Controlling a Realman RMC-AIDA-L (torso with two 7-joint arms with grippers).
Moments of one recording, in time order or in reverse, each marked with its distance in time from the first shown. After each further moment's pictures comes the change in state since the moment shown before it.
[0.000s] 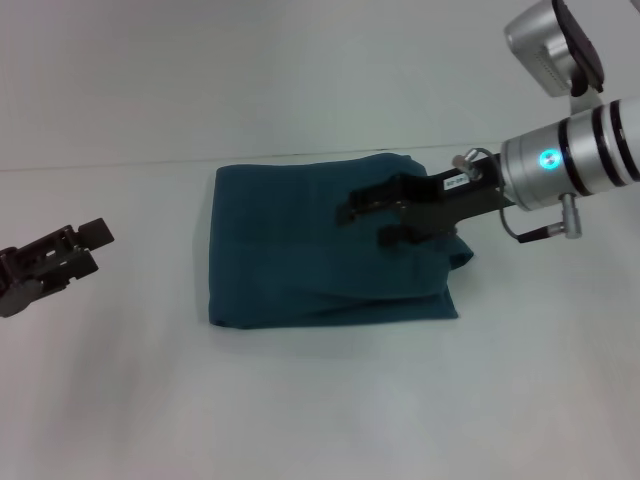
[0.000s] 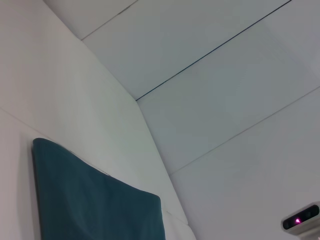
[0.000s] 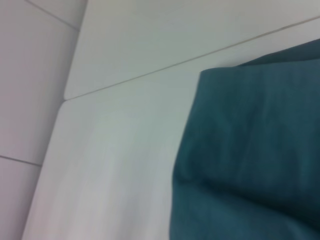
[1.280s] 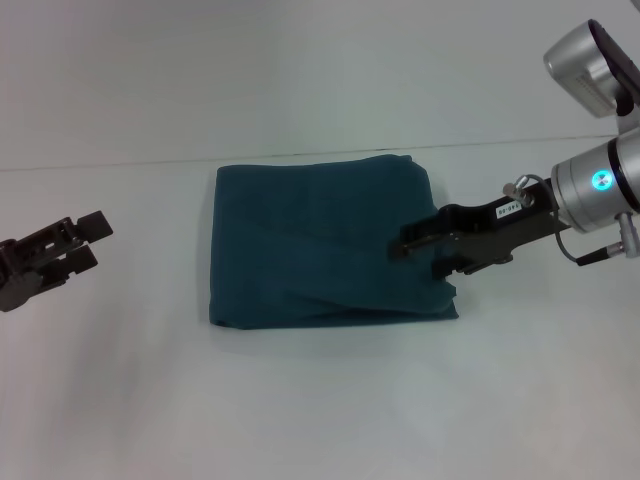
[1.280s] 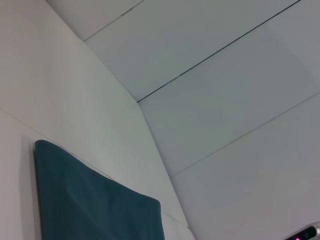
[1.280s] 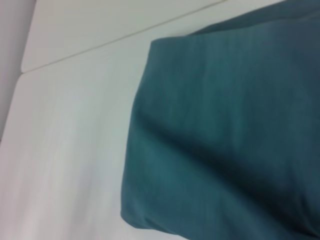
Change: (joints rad) left arm -0.008 0.004 0.000 0.000 -0.001 -0.009 -0.023; right arm -0.048 -0.035 0.000 -0.042 -0.104 -0.090 0.032
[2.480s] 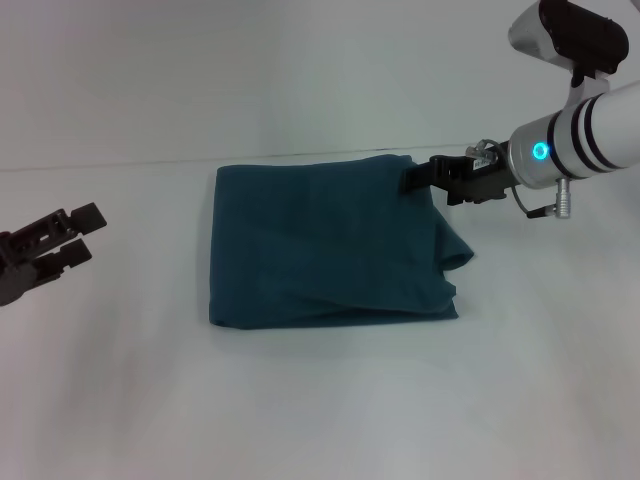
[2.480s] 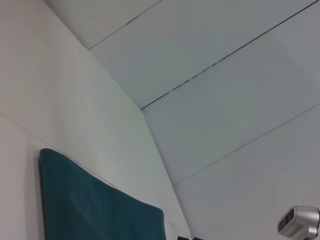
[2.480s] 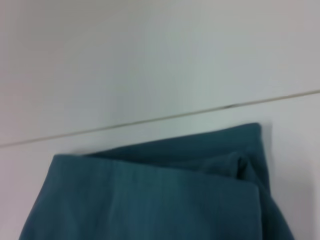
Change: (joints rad) left arm 0.000 0.001 0.000 0.000 -0.013 -0.021 -0.011; right arm 0.115 0.049 -0.040 0.136 -0.171 0.534 0.060
